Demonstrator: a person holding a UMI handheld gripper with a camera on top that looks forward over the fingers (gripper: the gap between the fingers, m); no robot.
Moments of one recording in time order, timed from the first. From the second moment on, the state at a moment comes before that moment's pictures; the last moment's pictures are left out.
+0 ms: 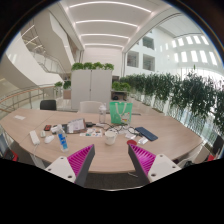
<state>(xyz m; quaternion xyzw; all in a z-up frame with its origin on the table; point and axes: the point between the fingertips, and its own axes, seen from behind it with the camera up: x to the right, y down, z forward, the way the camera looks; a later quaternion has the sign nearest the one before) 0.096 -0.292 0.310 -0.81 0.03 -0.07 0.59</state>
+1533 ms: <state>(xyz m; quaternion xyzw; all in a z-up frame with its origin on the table) -0.206 0.082 0.122 -0.79 -0.05 0.14 0.59</state>
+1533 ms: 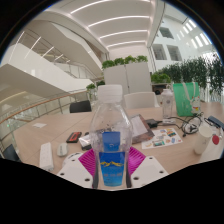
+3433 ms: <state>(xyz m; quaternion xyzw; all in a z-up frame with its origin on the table) 0.351 0.175 0.118 -0.76 0.05 -0.05 0.65</state>
